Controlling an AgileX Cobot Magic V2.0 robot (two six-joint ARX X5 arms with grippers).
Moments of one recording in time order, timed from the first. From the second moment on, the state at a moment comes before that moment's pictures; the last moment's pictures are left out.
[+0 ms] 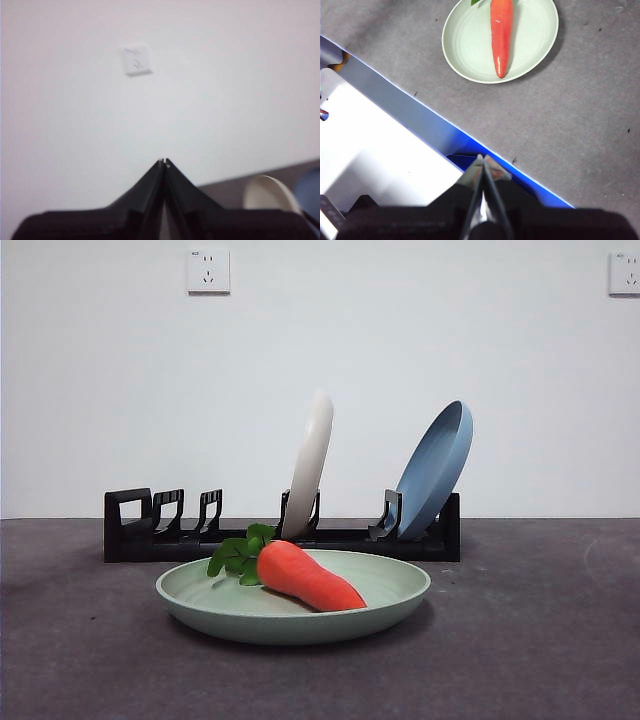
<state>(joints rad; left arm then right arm) -0.10 0.50 0.98 -0.31 0.00 0.13 0.77 0.70 1.01 -1.16 -0.10 0.22</state>
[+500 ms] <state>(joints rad) 0.01 0.14 0.22 -0.09 0.00 0.11 0.77 0.70 1.01 -1.16 -0.10 0.22</state>
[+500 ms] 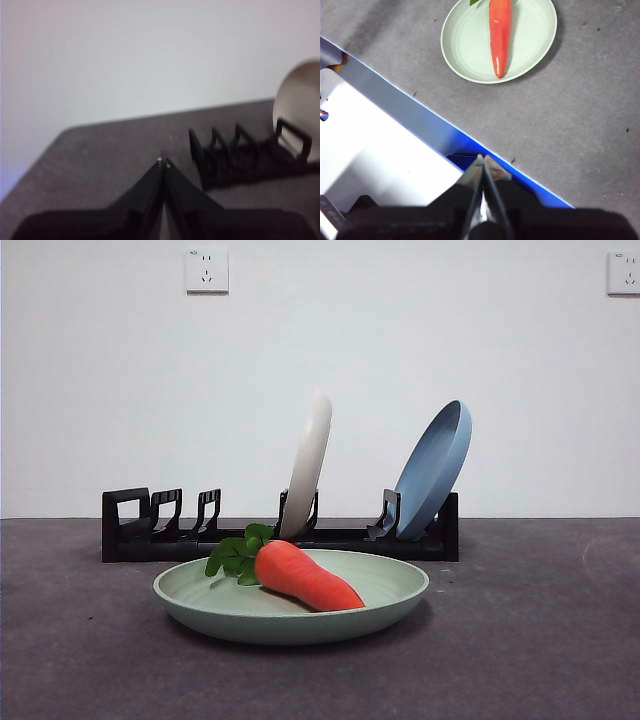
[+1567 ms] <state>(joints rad) 0.01 0.01 0.02 -0.19 0.01 0.04 0.77 0.70 1.01 -1.16 -0.10 0.22</state>
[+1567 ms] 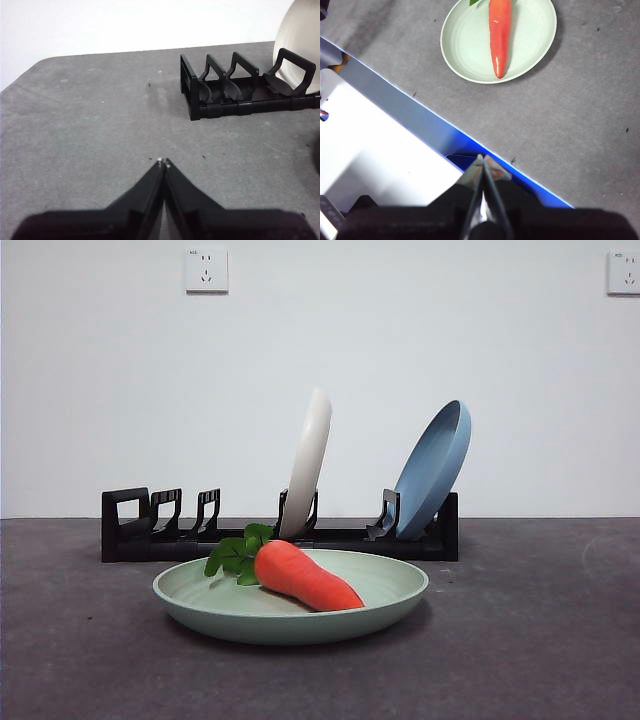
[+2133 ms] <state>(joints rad) 0.01 0.01 0.02 -0.19 0.01 0.03 0.70 0.67 1.01 -1.12 -0.08 0.16</state>
